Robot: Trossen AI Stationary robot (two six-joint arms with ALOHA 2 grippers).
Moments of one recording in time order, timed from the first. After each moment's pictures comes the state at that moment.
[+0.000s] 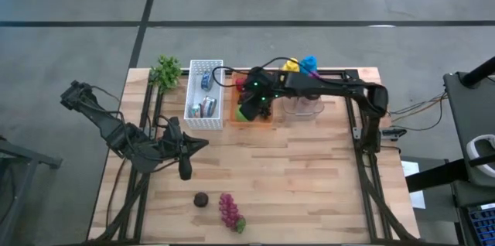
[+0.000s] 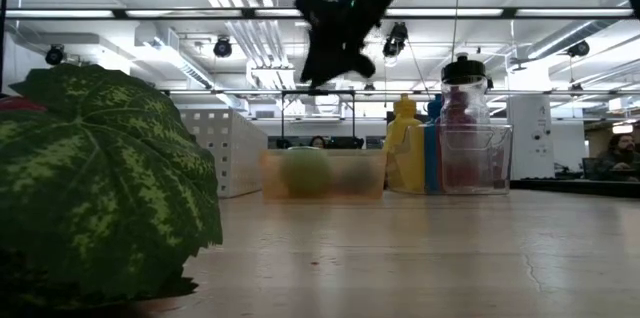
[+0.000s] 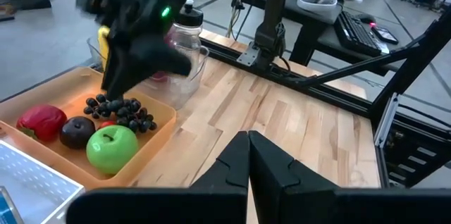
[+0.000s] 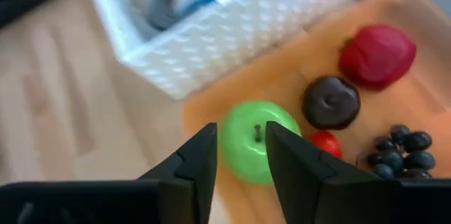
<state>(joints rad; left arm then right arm) -0.64 1.07 1.03 -0.50 -0.87 -0.66 -0.26 1.89 1.63 -0.62 -0.02 0.34</state>
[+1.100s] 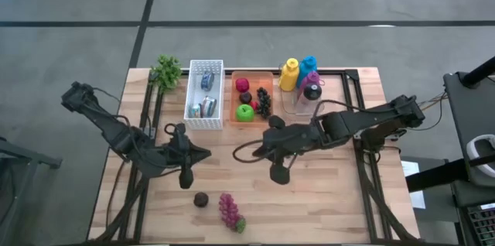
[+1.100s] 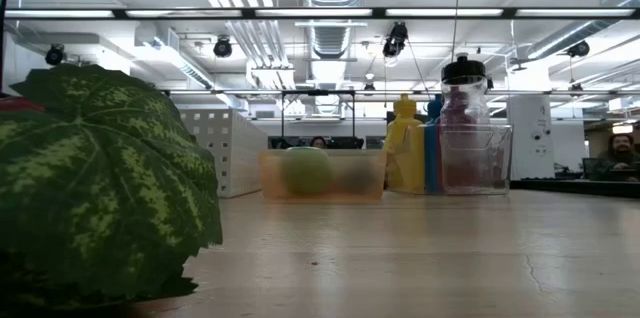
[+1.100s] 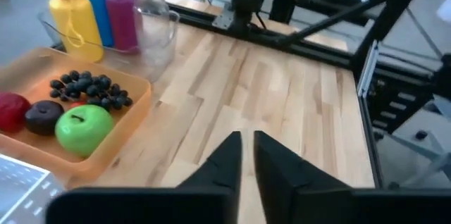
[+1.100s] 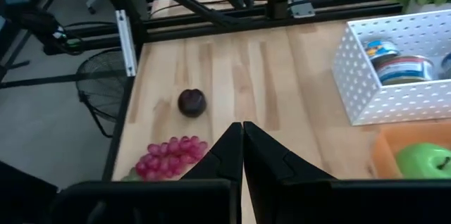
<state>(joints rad) -0.64 1.11 1.03 -0.52 -0.73 -0.62 0.30 1.60 1.63 -0.63 0.17 0.33</state>
